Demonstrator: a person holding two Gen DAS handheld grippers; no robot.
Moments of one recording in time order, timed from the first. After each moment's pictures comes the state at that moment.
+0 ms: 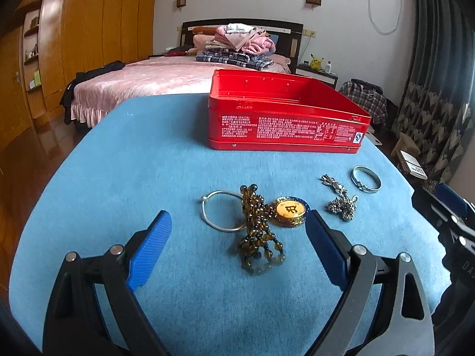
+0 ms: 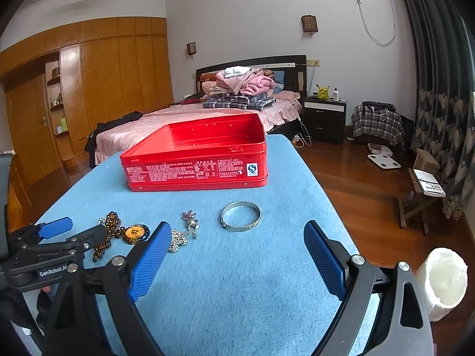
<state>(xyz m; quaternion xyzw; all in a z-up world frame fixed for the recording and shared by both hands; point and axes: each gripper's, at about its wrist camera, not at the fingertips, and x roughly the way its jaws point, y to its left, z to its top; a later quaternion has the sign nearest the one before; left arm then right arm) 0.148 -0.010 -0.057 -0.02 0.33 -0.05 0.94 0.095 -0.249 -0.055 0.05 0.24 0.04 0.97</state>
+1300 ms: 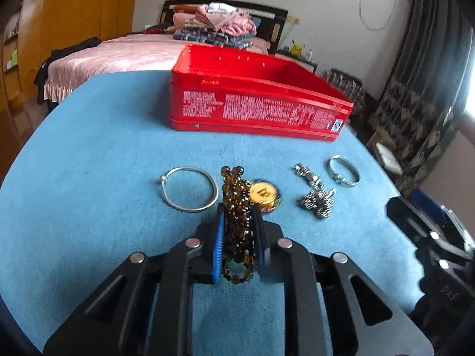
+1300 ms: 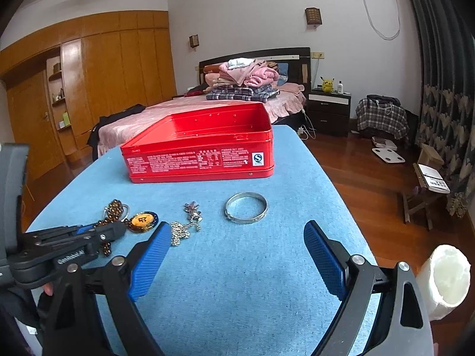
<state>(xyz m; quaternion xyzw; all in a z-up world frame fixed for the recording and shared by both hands) 0.164 -0.024 -0.070 -0.07 0.37 -0.12 0.92 0.099 -0.247 -0.060 0.04 0.25 0.05 0.97</state>
